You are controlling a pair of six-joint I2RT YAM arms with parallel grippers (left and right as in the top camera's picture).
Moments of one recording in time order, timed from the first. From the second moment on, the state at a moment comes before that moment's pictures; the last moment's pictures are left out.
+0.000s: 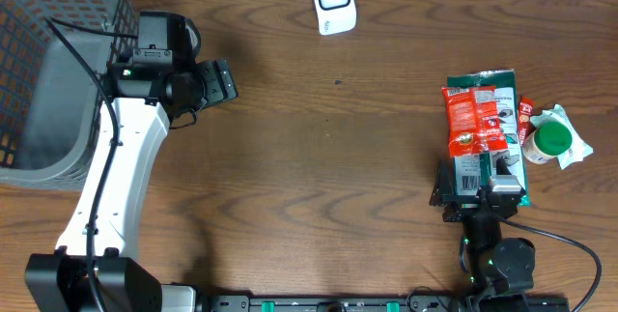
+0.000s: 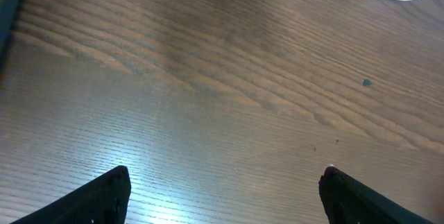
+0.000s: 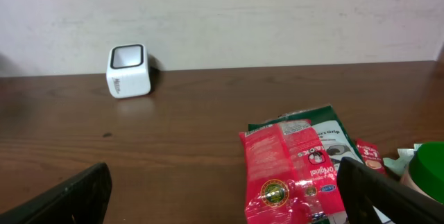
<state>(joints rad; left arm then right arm) -0.05 1.55 1.38 -0.91 0.12 -0.38 0.14 0.01 0.01 -0.06 0.11 0.08</state>
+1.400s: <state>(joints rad) -0.06 0.10 0.80 -0.83 -0.01 -0.38 0.14 0.01 0.01 -0.06 0.11 0.08</state>
